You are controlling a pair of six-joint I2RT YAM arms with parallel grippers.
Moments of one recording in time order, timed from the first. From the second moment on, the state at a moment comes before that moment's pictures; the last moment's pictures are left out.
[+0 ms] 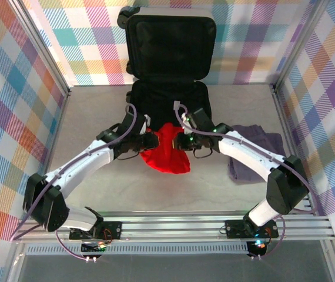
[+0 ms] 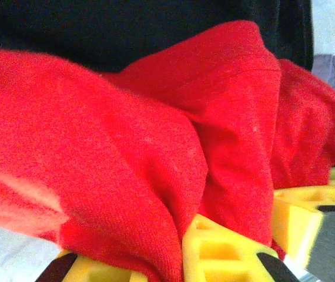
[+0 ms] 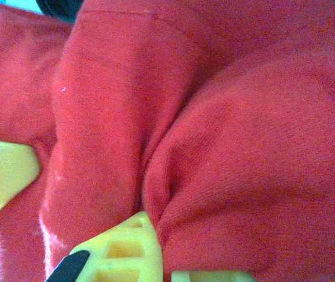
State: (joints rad) left arm -0.58 1.41 1.15 -0.58 0.15 -0.69; right arm 0.65 1.55 1.24 -0.57 -0.30 0.53
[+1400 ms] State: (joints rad) left arm -0.35 2.20 1.85 -0.56 0.07 -0.59; right arm 0.32 2.42 2.23 -0.86 -0.39 0.37
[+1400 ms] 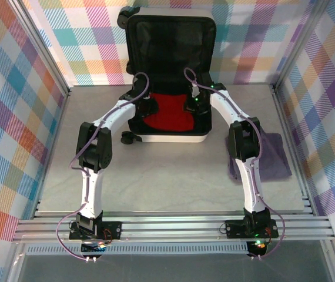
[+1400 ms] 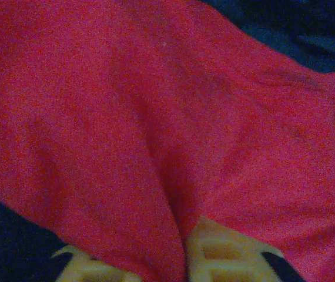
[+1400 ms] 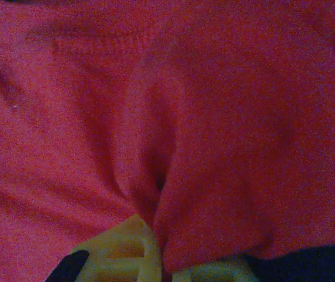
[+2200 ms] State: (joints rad) left arm -0.34 2.05 1.89 -0.60 0.10 -0.55; right arm 0.31 2.32 2.27 -0.89 -0.39 0.34
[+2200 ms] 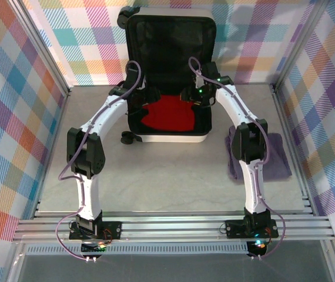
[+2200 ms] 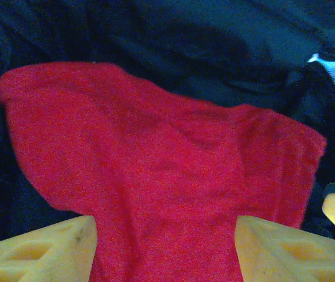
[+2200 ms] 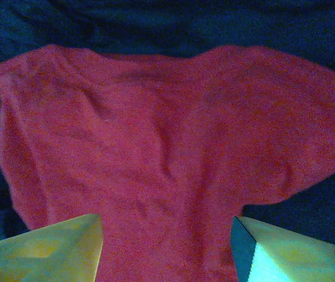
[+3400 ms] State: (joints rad) left arm -0.32 2.30 1.92 -0.50 0.27 -0.61; right arm 0.33 2.44 2.17 -0.74 -0.46 0.42
